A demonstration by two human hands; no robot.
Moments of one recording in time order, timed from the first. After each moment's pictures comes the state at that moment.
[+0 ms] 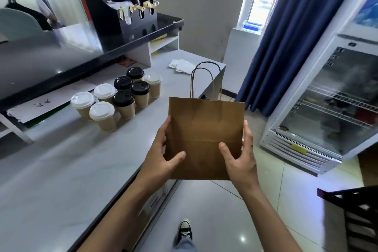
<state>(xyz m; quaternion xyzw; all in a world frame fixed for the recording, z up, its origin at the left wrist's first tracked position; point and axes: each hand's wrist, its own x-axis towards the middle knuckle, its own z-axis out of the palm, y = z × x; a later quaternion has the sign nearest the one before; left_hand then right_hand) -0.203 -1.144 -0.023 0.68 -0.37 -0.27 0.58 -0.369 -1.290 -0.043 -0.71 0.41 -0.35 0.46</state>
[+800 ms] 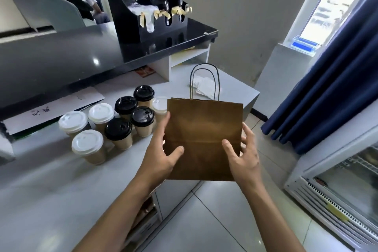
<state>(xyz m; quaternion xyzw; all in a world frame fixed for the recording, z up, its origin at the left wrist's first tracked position) -0.068 -1.325 -0.024 0.75 -0.26 -0.17 0.58 -0.200 -1.507 -0.032 -0.74 0.36 -0.27 0.50</state>
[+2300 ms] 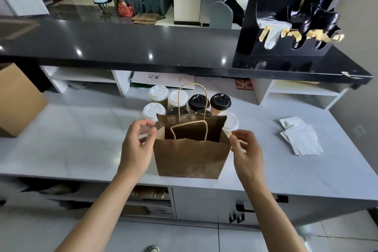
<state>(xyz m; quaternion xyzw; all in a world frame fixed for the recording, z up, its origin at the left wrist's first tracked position) -0.083 -1.307 -0.031 0.80 0.14 0.21 0.54 -0.035 -1.567 -0.046 -0.76 0.04 -0.06 0.64</state>
